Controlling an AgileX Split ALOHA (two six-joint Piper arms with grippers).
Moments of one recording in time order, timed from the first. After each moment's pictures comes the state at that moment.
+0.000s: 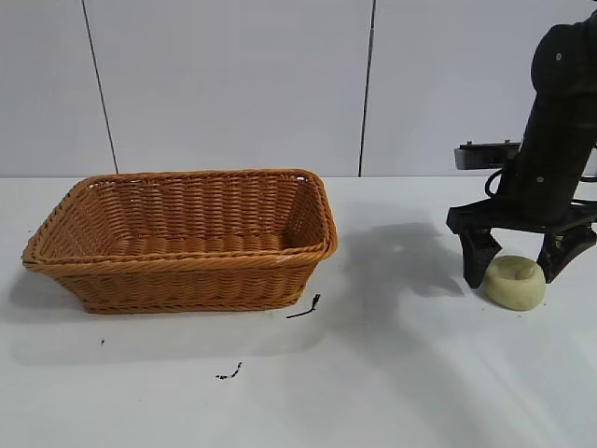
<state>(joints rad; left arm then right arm) -0.04 0.00 -0.50 0.08 1.07 -0.06 0.06 2.15 -1.40 0.02 0.77 0.00</state>
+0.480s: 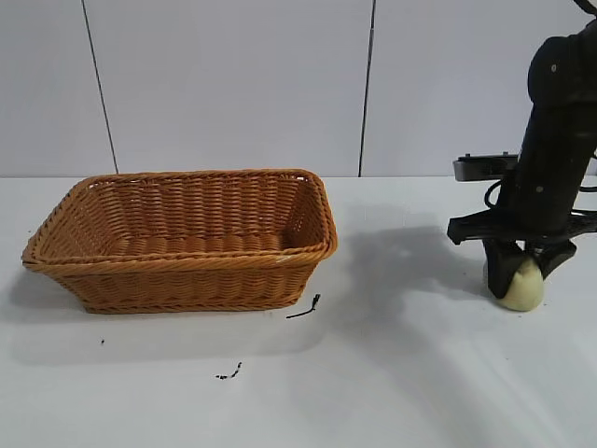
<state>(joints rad) -0.04 0.00 -0.50 0.08 1.07 -0.06 0.06 2.16 -1.40 0.02 0.79 0.00</state>
